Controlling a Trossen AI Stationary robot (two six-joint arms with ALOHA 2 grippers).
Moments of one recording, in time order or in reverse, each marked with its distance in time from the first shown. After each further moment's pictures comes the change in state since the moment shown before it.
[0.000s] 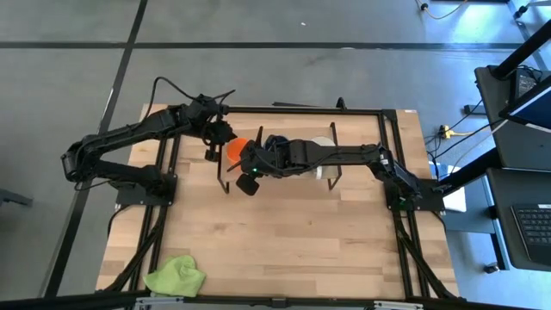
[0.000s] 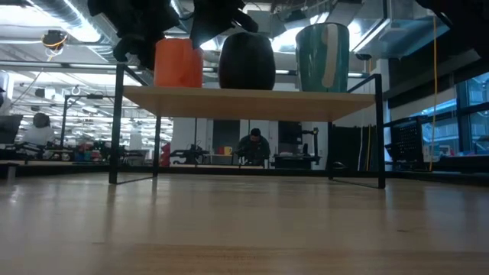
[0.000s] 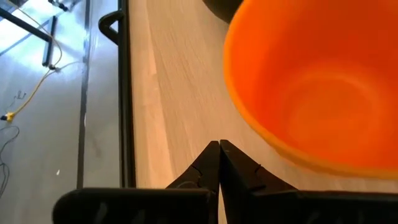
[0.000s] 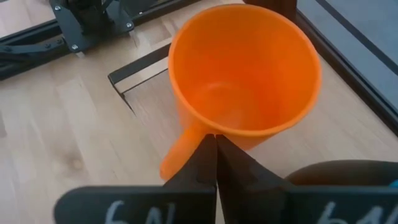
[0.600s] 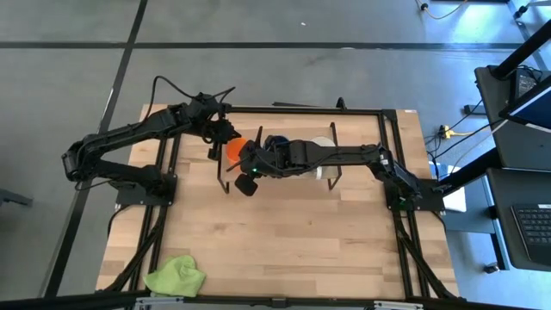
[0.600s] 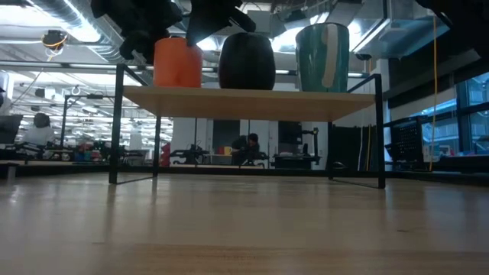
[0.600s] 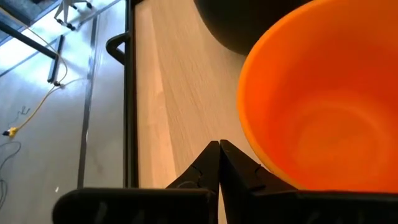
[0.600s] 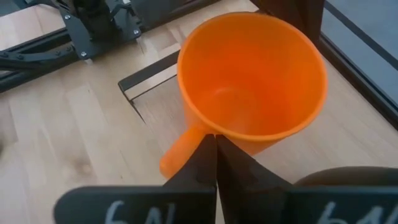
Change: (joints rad) left arm 0.000 0.009 0.000 0.071 0.055 -0.008; right arm 0.001 0.000 0.000 0.028 -0.005 0.004
